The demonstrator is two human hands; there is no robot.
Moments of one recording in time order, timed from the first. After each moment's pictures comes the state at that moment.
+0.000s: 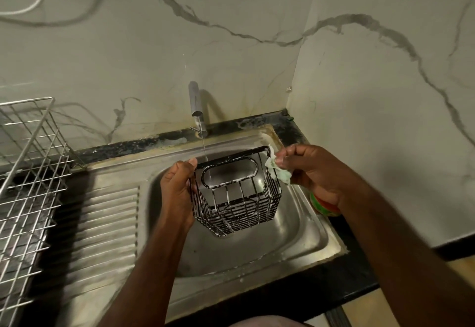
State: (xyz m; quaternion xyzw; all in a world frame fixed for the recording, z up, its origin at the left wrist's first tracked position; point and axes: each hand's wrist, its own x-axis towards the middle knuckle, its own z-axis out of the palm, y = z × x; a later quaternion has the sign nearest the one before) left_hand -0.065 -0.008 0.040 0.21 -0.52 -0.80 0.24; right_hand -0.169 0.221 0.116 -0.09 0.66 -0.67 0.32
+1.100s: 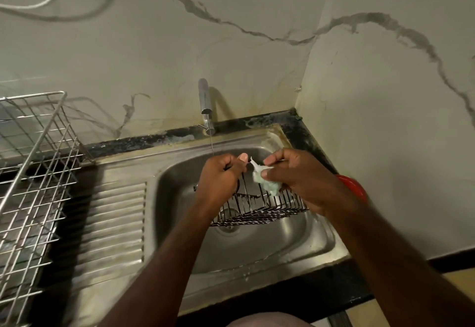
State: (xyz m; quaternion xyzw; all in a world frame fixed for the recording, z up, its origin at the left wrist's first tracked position) left_hand -0.087 0.029 0.072 0.20 -0.76 -0.60 0.12; right_hand -0.148 0.190 0.114 -0.12 0.73 -0.61 0.29
